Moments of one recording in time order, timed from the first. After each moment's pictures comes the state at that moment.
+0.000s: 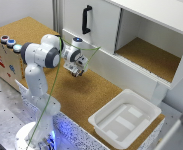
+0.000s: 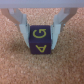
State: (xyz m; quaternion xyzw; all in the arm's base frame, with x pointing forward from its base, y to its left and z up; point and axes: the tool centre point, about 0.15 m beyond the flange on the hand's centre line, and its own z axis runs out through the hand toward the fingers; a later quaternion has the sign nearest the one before) arm 0.456 0.155 0.214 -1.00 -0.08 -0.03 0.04
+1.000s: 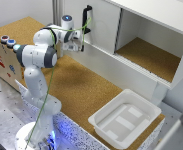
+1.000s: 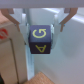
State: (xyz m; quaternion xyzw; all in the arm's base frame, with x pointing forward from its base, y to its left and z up) arm 0.497 0.322 0.425 -0.89 -0.42 -0.20 0.05
